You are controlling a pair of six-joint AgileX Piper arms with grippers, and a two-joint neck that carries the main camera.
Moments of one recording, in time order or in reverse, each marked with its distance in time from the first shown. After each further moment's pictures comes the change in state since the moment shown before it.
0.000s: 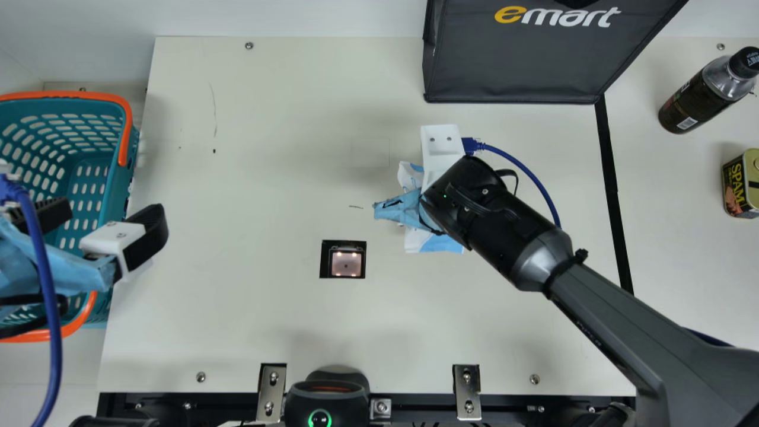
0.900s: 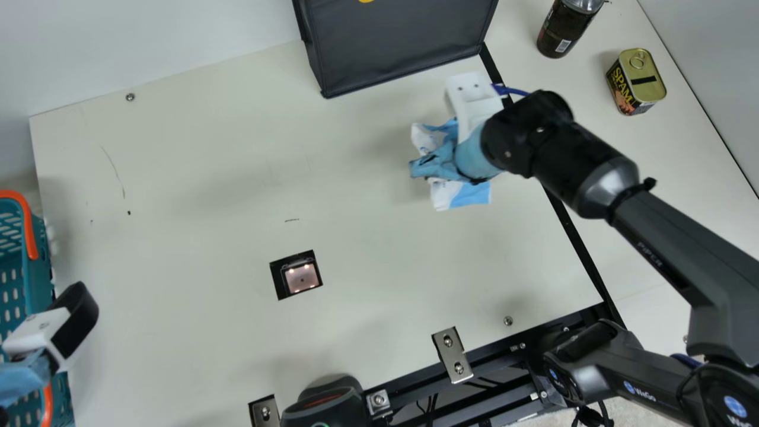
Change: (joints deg) left arm 0.0 0.0 0.0 0.0 0.0 0.0; right arm -31.4 -14.4 14.2 10.4 -4.4 -26.0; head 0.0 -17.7
